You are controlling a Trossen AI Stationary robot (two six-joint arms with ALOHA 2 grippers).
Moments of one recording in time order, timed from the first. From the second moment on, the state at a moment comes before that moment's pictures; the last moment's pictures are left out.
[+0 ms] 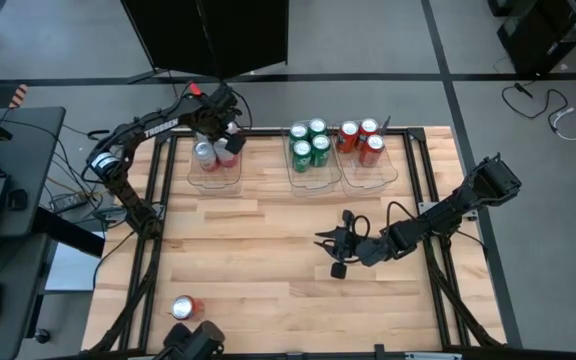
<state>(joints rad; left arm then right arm) 0.84 1.66 1.32 -0.92 -0.06 -0.13 0.43 1.51 0.57 0.44 0.65 0.23</state>
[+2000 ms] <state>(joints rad) 0.27 1.63 1.67 -1.57 0.04 -0.06 0.42 1.51 0.57 0.46 0.65 0.23</state>
